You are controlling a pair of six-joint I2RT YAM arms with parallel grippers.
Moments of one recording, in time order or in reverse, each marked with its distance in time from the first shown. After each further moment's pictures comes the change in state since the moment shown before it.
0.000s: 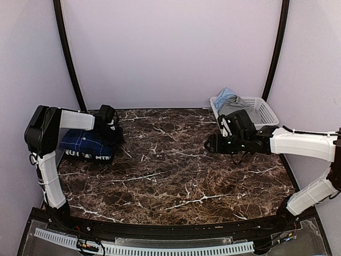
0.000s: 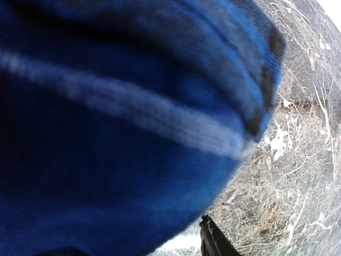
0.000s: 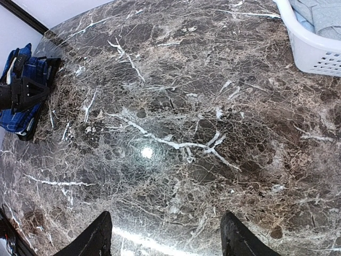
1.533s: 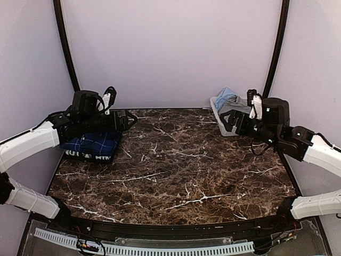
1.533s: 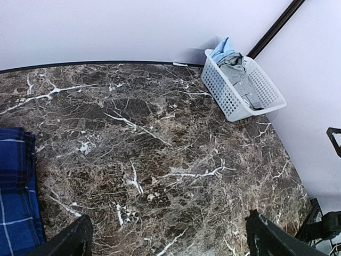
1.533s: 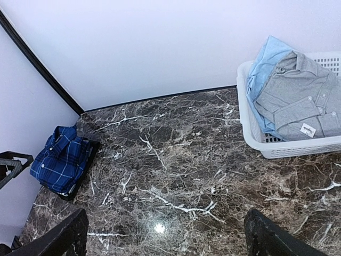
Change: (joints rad) left arm -0.292 -0.713 -0.237 0.100 0.039 0.149; right arm -0.001 -0.379 -0.025 0.053 0.169 -0.055
